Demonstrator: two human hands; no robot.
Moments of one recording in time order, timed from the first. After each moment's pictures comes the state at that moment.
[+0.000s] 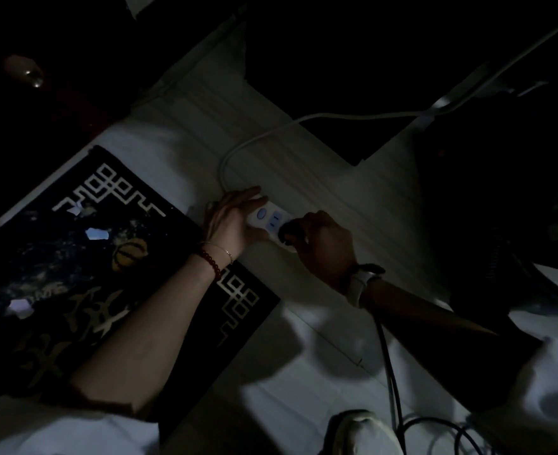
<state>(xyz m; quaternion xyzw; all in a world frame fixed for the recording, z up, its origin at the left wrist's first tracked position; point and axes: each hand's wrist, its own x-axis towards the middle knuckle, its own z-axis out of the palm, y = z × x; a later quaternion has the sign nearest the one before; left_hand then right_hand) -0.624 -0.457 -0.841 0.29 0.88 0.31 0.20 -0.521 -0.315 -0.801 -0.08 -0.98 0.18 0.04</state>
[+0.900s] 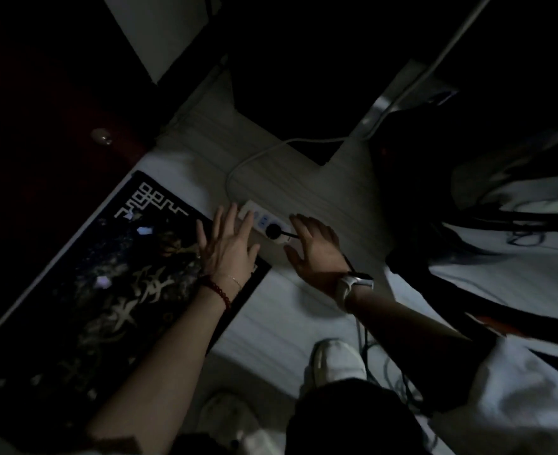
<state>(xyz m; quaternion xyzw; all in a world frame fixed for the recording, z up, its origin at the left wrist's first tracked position) -0.549 -0.475 -0.658 0.24 0.94 0.08 0.24 -0.465 -0.330 -0.658 -0.19 -0.92 0.28 -0.18</state>
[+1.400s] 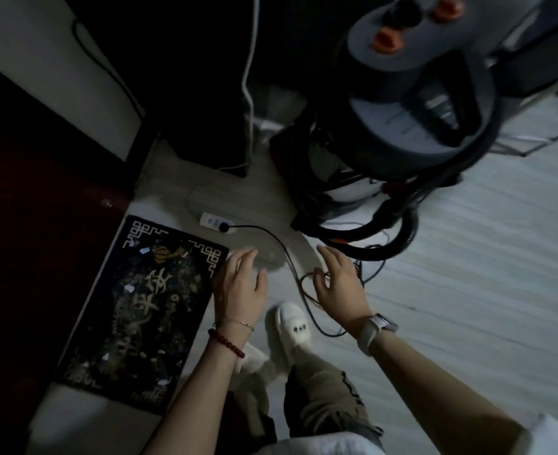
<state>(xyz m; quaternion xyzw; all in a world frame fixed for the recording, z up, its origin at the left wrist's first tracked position) -0.396 -0.448 -0.315 0.29 0.87 0.29 0.26 -0.272 -0.322 -0.293 -0.42 -0.83 0.35 -0.08</state>
